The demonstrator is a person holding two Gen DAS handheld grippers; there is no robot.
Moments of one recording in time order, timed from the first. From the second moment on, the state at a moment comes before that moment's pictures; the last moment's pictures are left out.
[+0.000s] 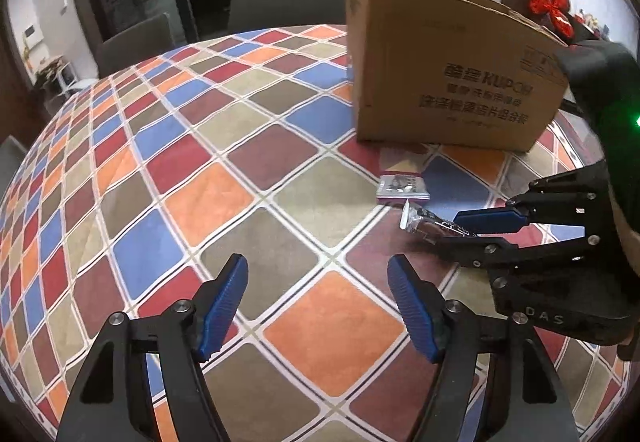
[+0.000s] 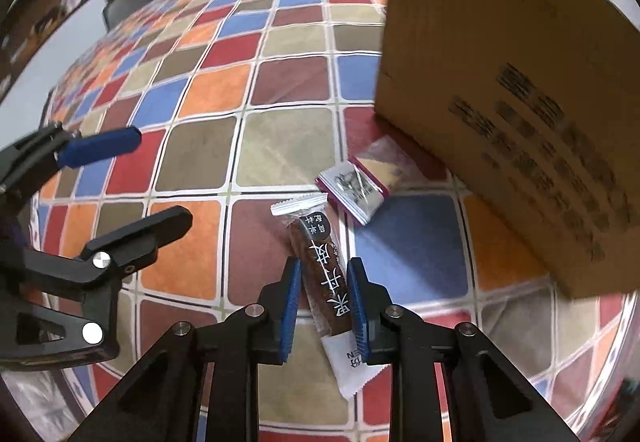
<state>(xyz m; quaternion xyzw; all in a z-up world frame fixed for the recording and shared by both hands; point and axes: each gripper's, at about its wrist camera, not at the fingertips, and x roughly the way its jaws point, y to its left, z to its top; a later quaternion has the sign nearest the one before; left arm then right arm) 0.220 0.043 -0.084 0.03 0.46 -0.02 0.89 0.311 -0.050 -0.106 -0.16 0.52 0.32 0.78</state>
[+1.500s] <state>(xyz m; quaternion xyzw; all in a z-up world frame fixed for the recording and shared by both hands) 0.295 -0.014 -0.108 0.07 0.44 -0.11 0.89 0.317 -0.134 -0.081 0.05 0.47 0.14 0.87</state>
